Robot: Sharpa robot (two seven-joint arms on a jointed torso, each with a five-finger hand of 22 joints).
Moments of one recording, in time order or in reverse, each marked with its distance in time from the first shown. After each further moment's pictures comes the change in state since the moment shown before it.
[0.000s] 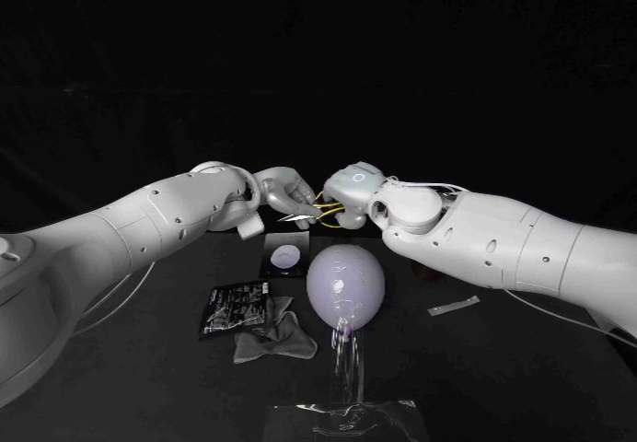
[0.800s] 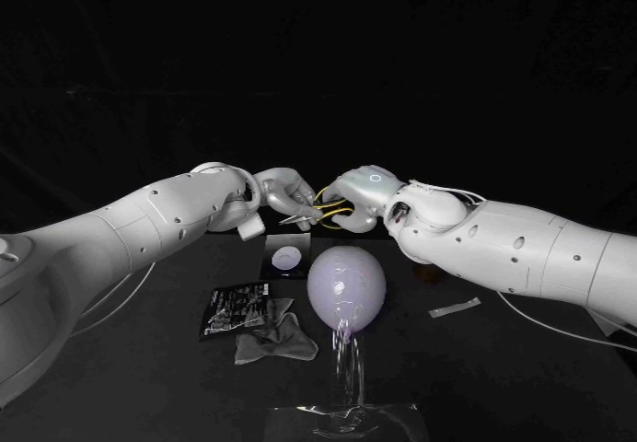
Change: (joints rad) left arm 0.003 -0.007 -0.001 0.007 0.017 0.013 0.002; left_hand -0.010 0.009 -0.001 -0.002 0.000 0.000 0.000 0.009 0.002 0.009 0.002 -0.005 0.001 0.007 -0.003 0.004 0.012 -0.001 0.009 -0.009 0.016 0.009; right arm -0.002 -0.077 -0.003 0.064 0.229 -0.129 0.152; right_hand 0.027 -0.057 -0.014 0.071 0.007 -0.086 0.008 -0.028 -0.020 -0.130 0.001 -0.003 -0.141 0.089 -0.001 0.036 0.149 0.015 0.115 0.007 0.035 0.009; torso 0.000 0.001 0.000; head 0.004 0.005
